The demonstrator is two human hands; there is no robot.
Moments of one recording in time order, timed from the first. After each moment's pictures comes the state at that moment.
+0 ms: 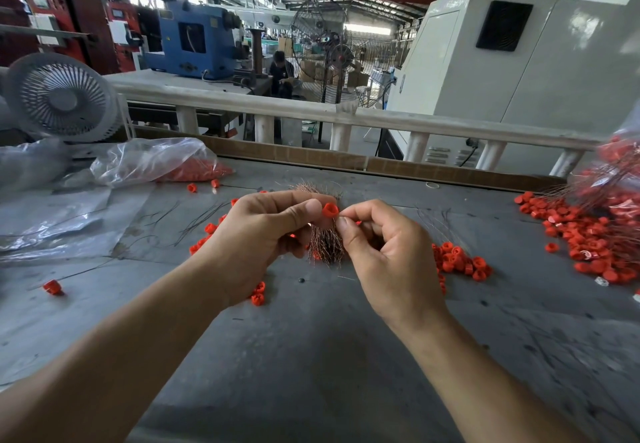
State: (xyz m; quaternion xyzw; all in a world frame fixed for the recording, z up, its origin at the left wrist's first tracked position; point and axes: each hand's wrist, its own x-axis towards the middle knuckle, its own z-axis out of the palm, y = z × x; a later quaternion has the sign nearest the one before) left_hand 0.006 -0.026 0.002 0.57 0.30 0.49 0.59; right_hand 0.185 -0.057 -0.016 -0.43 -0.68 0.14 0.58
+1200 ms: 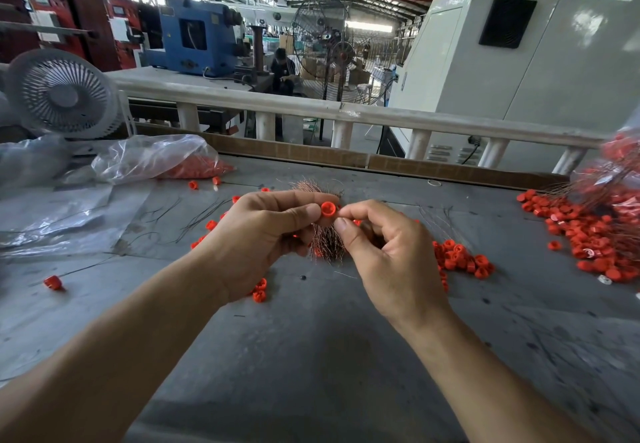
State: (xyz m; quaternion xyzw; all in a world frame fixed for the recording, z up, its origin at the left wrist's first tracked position) left_hand 0.005 -0.023 0.002 0.55 0.30 0.47 0.62; right_hand 0.189 -0.057 -0.016 -0.43 -0.70 0.12 0.55
